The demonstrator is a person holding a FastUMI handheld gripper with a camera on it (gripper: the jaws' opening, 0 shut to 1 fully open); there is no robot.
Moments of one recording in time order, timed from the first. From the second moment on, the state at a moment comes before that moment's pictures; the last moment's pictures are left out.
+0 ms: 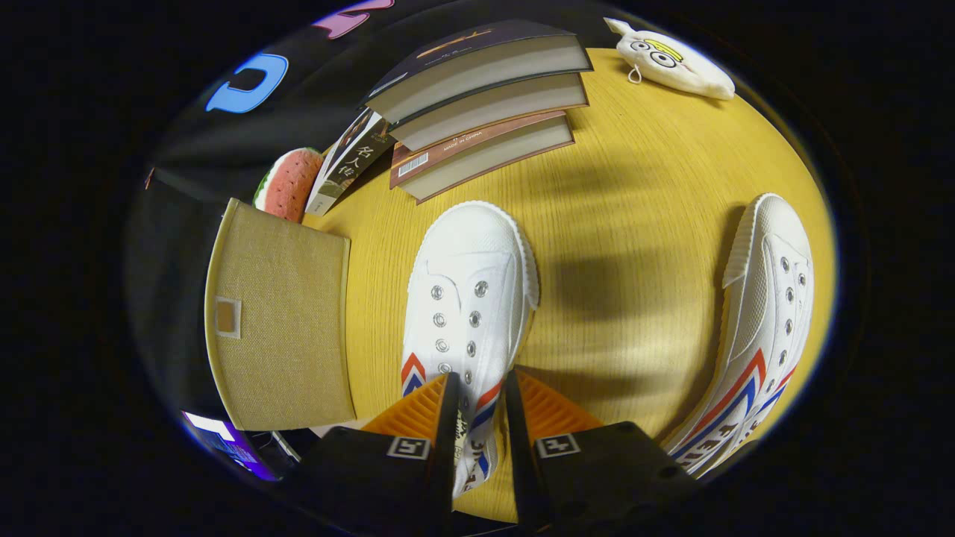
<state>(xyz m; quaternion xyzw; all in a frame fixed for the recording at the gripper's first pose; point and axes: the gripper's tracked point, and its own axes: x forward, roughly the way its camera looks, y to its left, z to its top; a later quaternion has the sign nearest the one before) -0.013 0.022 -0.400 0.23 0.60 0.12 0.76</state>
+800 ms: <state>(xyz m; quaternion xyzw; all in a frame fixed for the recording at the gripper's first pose) -0.020 0.016 -0.370 0.26 0.58 0.12 0.76</state>
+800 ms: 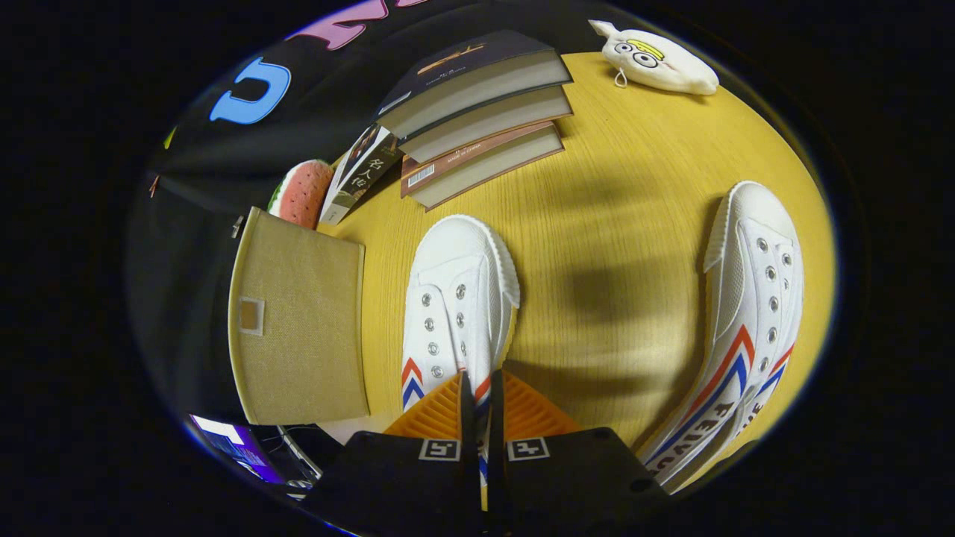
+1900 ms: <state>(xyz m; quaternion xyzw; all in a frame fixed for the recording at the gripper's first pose) -0.024 0.103 -0.124 0.35 0.43 0.12 0.82</state>
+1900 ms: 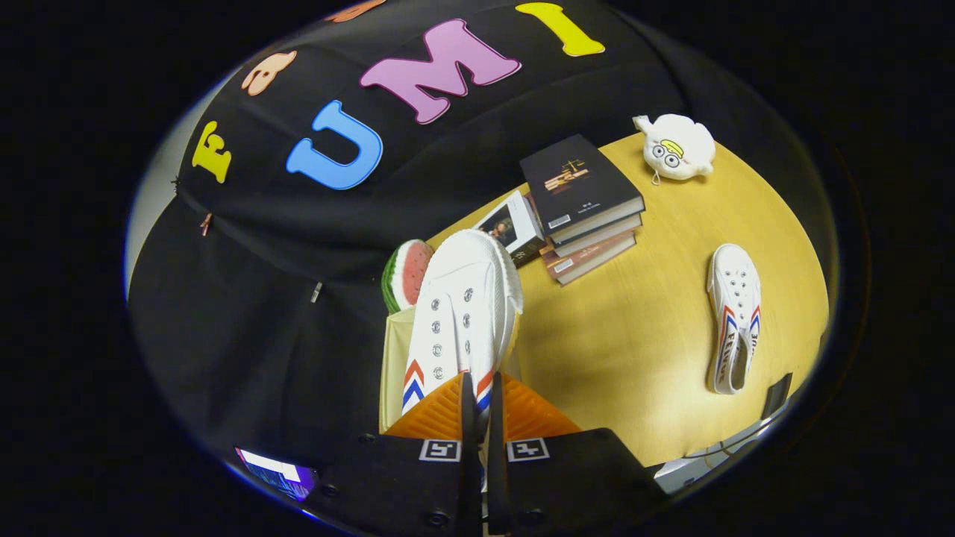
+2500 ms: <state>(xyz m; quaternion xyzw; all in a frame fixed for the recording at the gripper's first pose) -0.016 0.234 -0.115 0.38 0.44 0.14 0.80</state>
